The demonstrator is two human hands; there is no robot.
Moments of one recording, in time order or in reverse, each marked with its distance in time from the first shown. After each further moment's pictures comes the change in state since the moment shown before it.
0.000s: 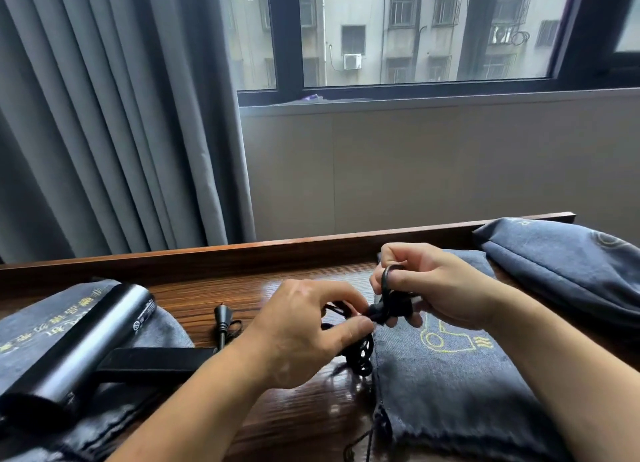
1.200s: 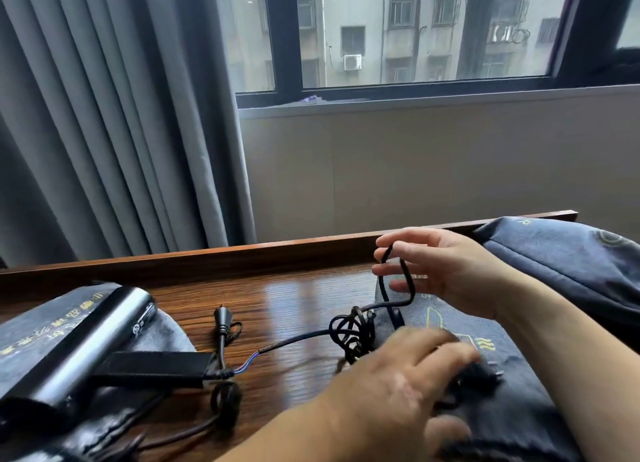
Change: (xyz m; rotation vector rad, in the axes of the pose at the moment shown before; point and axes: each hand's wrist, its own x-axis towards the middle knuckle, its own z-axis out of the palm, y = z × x) left_hand -0.008 0.028 0.082 0.015 -0.135 0.504; right_hand -0.001 -0.007 -0.018 0.170 0.214 0.053
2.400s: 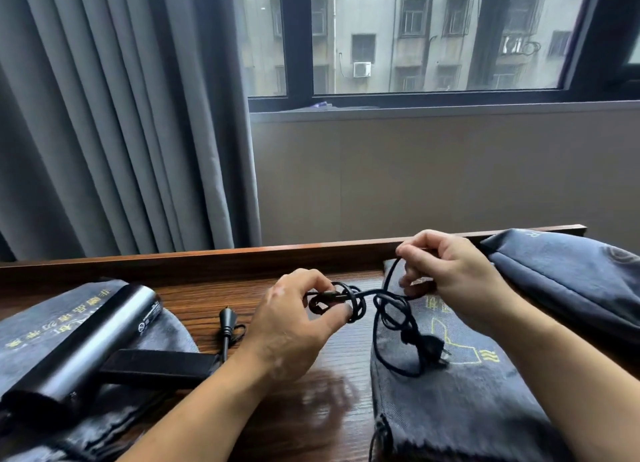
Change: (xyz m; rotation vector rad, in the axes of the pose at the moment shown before) left_hand -0.026 -0.046 -0.070 -0.044 0.437 -0.669; right_hand 0.003 0.004 0.012 -0.248 0.250 -0.190
